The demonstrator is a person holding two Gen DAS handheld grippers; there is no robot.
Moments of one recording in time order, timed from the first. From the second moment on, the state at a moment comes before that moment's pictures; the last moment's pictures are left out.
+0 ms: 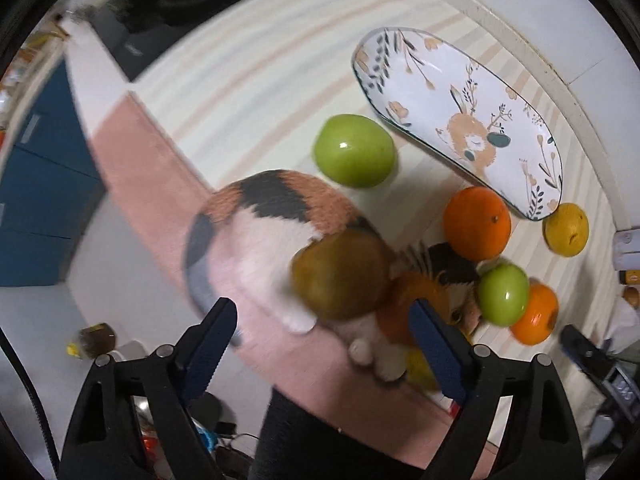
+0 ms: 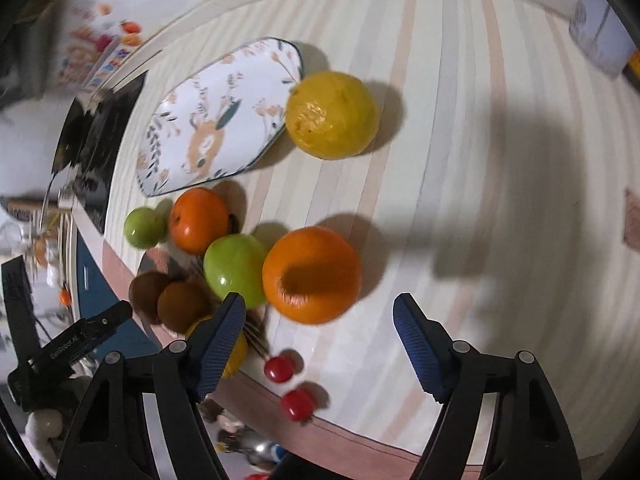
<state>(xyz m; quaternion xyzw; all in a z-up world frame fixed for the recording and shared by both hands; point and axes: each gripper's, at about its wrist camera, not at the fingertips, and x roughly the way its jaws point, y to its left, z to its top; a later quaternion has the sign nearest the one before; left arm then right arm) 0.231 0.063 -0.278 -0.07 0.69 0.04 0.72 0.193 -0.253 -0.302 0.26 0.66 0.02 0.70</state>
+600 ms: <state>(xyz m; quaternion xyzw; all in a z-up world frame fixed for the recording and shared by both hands) 0.264 0.063 -0.328 -0.10 0.73 -0.06 0.67 0.208 -0.231 -0.343 0.33 0.67 -0.03 0.67</state>
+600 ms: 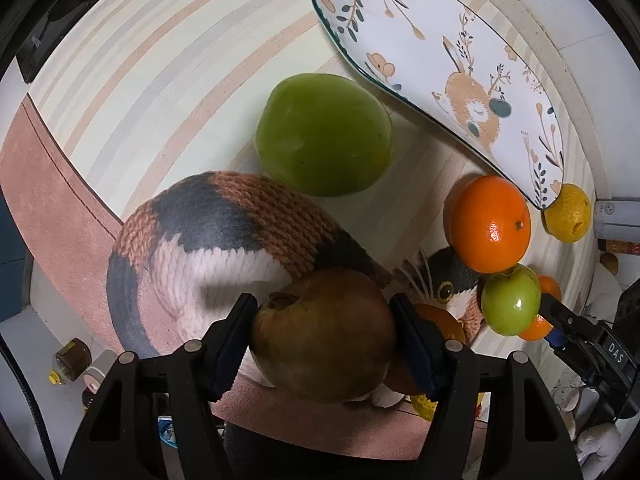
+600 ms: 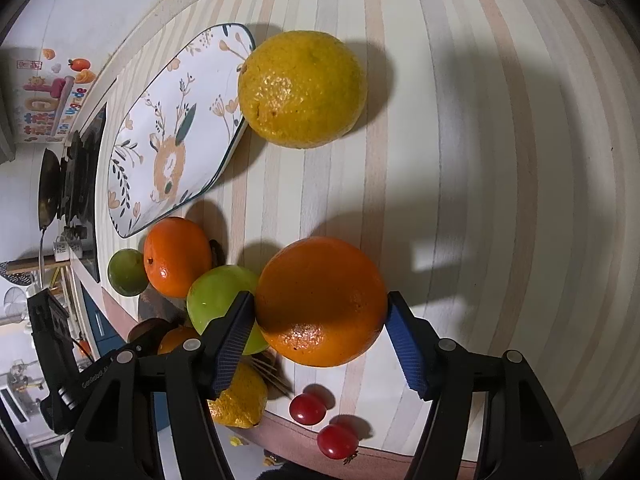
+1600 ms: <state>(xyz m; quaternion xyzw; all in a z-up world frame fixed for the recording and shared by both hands) 0.453 -0.032 -0.280 0.03 0.70 -0.13 0.71 0.392 -0.189 -0.298 0.14 0.66 0.03 0.74</state>
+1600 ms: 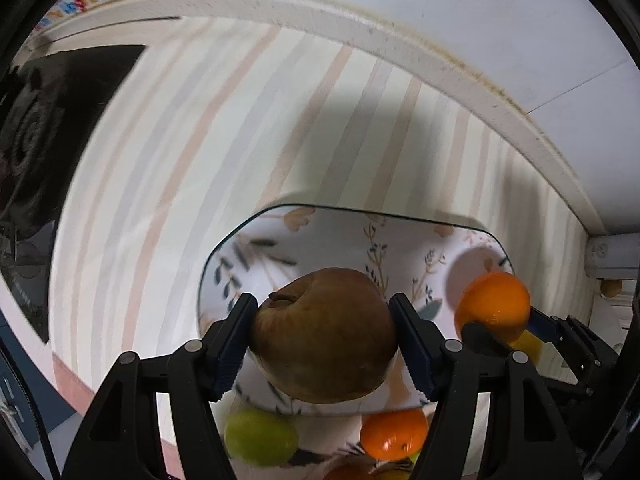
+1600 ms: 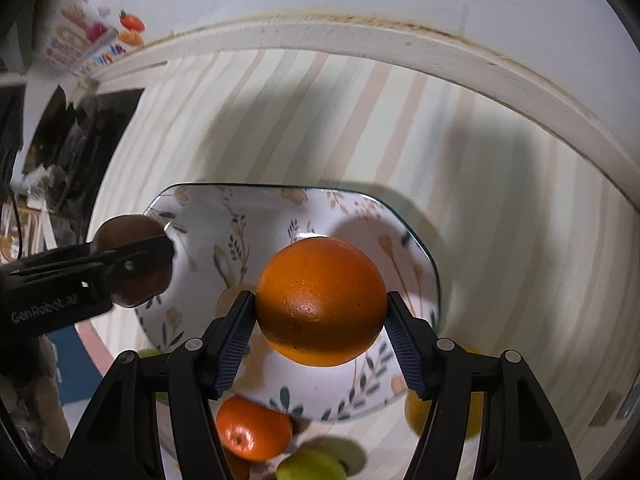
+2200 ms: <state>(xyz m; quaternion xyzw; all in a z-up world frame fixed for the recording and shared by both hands) 0.468 -0.018 -0.308 -0.03 0.73 -0.12 0.68 0.417 -0.197 -0.317 0.16 0.68 0.03 0.71</state>
